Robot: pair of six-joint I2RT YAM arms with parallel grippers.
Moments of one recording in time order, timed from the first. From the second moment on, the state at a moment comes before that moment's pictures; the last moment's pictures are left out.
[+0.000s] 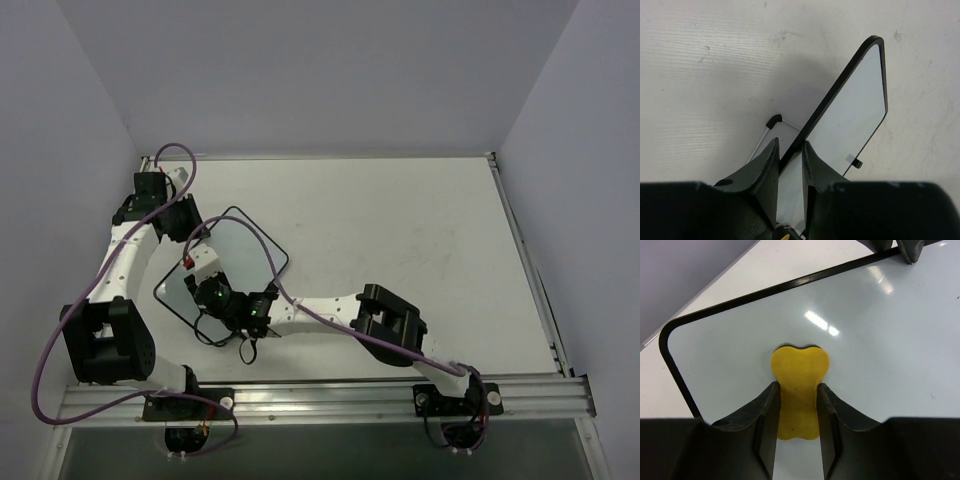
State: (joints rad) left arm 0.06 1.49 1.23 -0.65 0.26 -0.23; right arm 1.30 2.25 1.72 0.12 0.53 0.33
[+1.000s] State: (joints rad) left arm 0.06 1.49 1.23 -0.67 0.26 -0.26; right arm 0.99 2.14 1.35 0.23 0.51 0.44
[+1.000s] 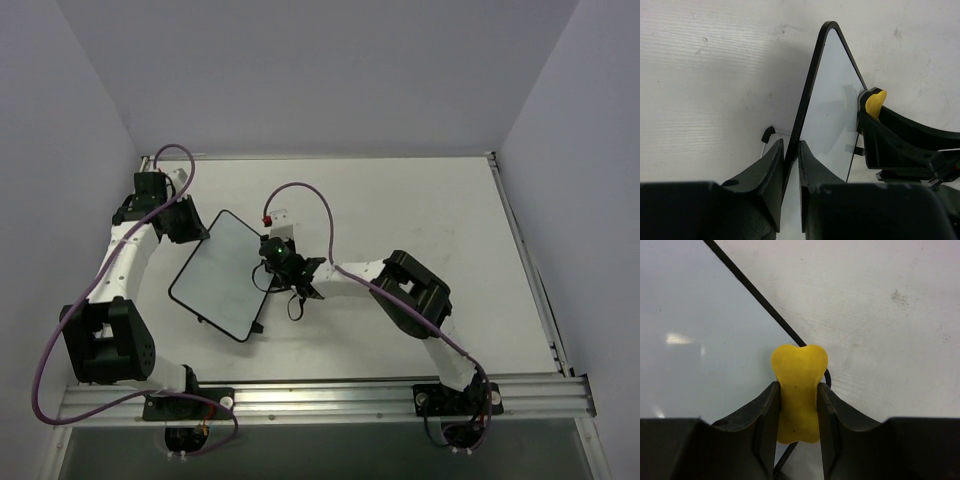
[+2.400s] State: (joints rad) left arm 0.03 1.38 1.19 -0.69 0.23 -0.26; right arm 1.41 2.11 1.47 0.09 0.50 0.42
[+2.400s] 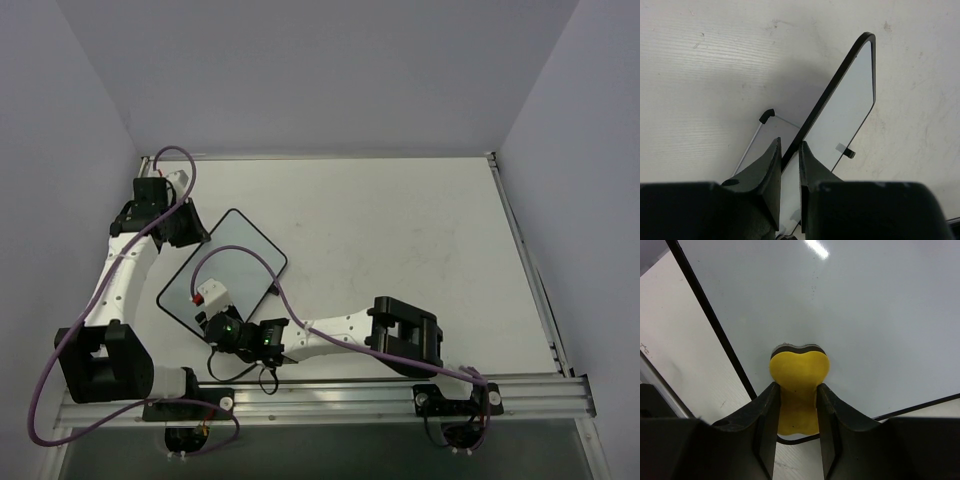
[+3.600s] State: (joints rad) left arm 0.02 1.34 1.24 -0.83 0.21 -0.35; right arm 1.35 2.05 1.45 0.02 0.50 0.40
